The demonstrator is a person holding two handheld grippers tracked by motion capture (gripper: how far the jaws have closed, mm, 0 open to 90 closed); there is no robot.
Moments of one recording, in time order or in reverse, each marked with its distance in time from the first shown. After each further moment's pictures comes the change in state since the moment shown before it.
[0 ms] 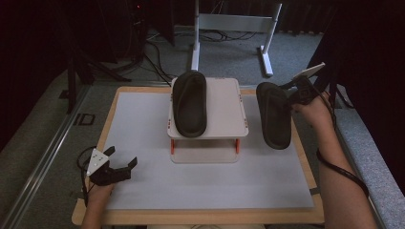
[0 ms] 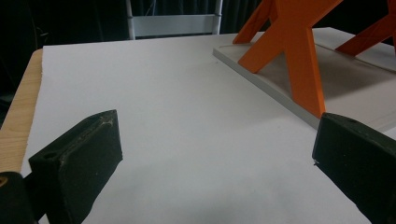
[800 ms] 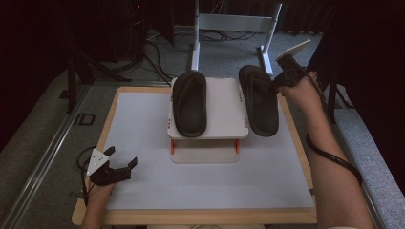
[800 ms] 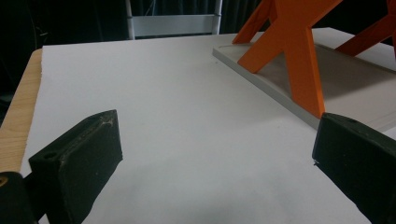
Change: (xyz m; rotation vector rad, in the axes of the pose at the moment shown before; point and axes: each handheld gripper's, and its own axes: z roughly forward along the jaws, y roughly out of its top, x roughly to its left) left arm 0.000 0.000 0.000 -0.001 -0.001 0.001; right arm 0.071 0.035 -0.042 -0.041 0.032 -0.112
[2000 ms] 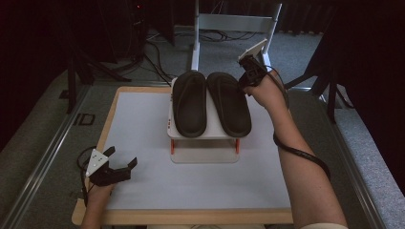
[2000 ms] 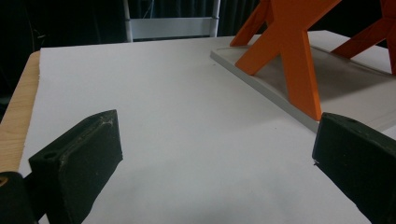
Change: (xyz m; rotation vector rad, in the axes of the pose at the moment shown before) left arm 0.000 0.000 -0.001 -0.009 -0.011 -0.001; right arm 0.088 0.023 0.031 0.058 0.028 -0.107
